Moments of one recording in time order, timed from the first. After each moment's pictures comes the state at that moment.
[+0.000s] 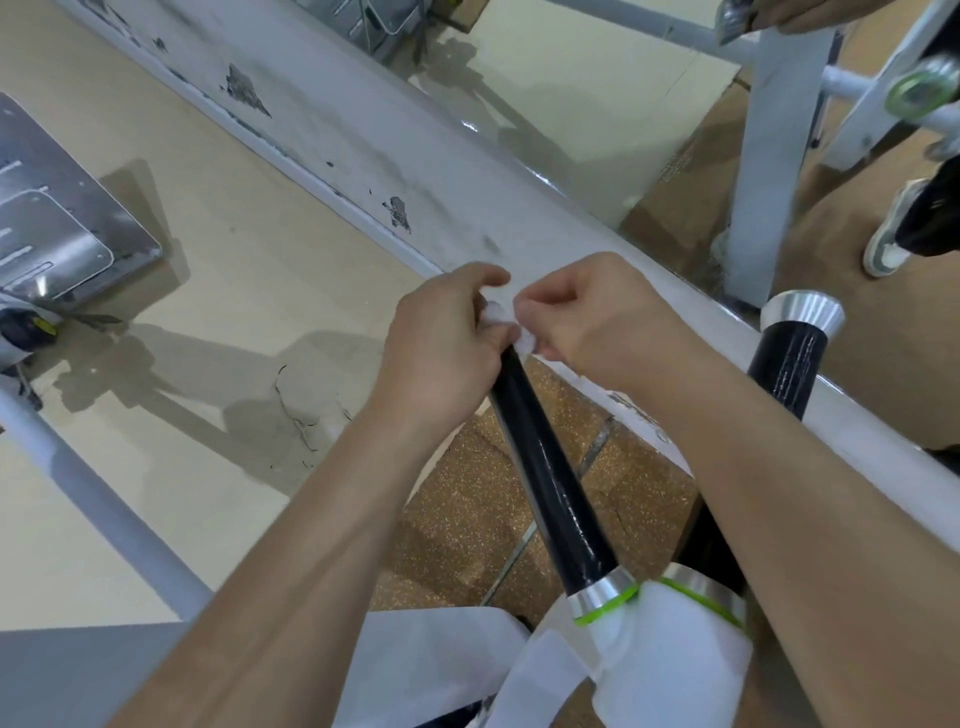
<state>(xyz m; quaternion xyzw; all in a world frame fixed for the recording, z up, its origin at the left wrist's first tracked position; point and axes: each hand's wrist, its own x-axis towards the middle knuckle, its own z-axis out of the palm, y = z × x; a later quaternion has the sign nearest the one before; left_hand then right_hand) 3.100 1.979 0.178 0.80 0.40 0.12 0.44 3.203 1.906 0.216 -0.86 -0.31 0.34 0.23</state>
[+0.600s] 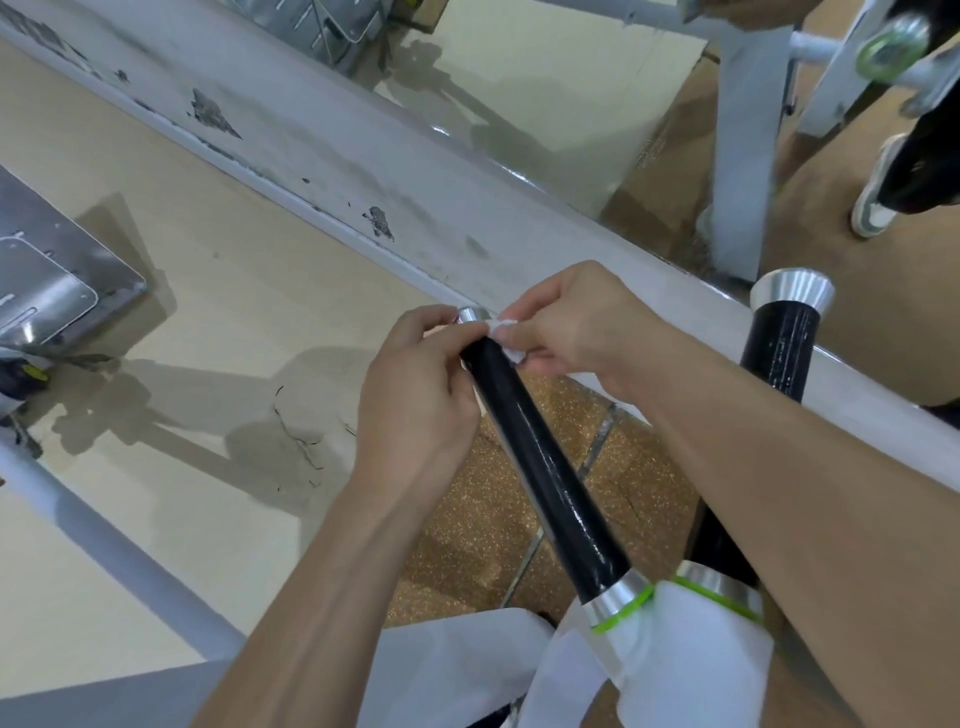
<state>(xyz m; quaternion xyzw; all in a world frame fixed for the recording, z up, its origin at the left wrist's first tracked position) 3.075 1.966 0.162 0.82 0.36 0.17 0.41 3.207 1.916 0.205 -0.82 -0.12 0.46 0.33</state>
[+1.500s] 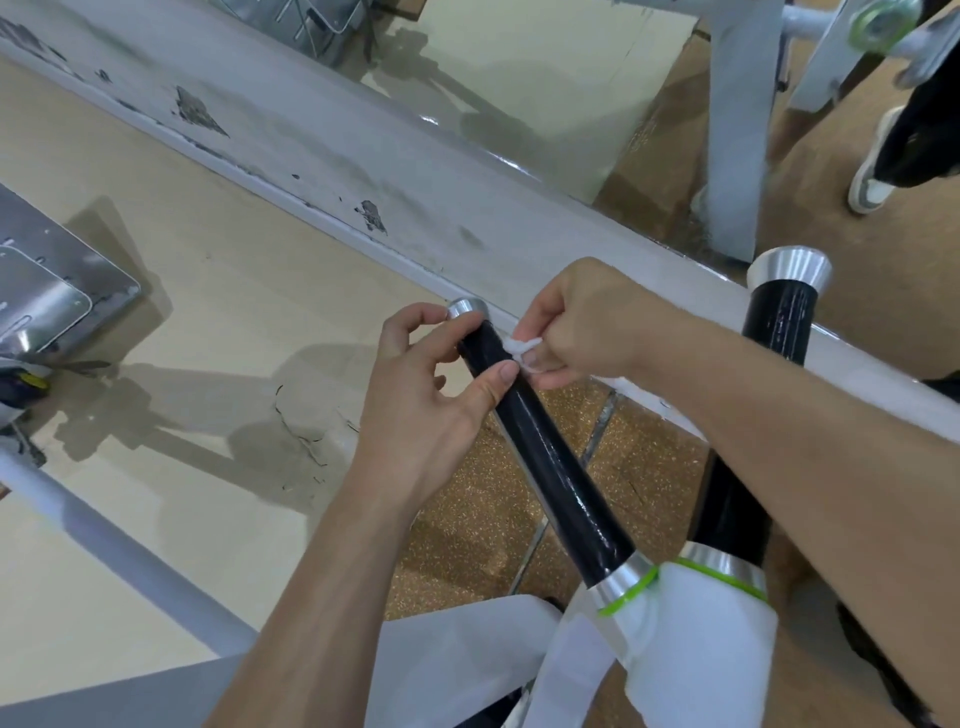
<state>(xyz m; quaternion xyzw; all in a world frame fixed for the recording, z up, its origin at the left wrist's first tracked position) 3.064 1.965 0.165 0.74 0.37 0.11 0.55 3.210 1.904 0.207 -0.83 -0.16 0.48 0.25</state>
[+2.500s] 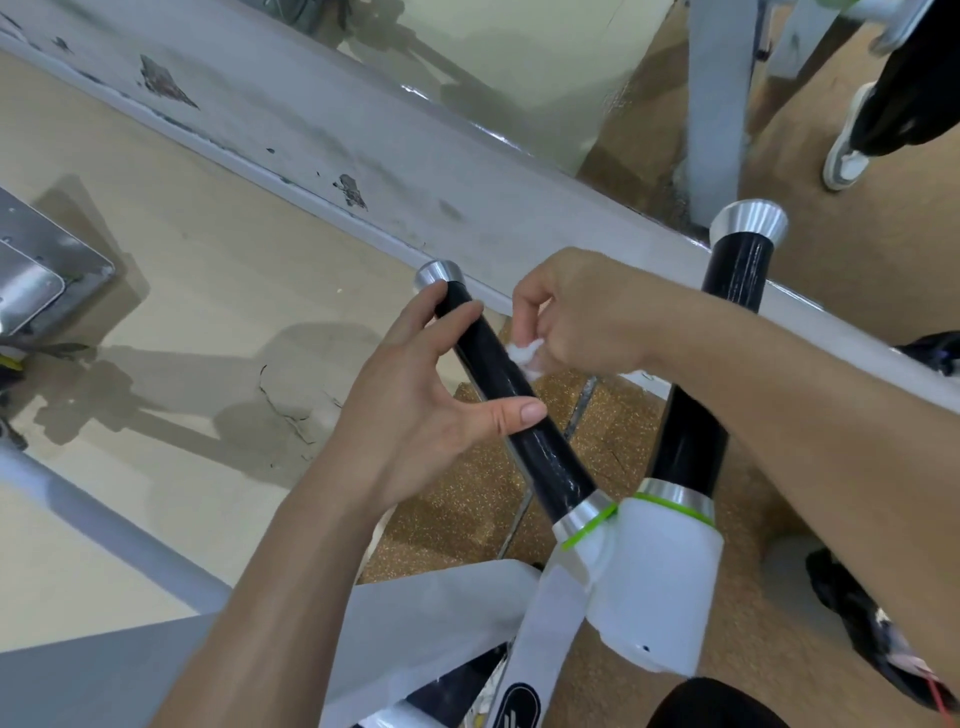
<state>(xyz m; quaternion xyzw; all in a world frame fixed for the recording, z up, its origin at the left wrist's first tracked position) 3.049 1.949 0.192 0.79 0.31 -0.02 0.53 3.197 1.875 0.235 -0.83 -0.32 0.45 0.10</state>
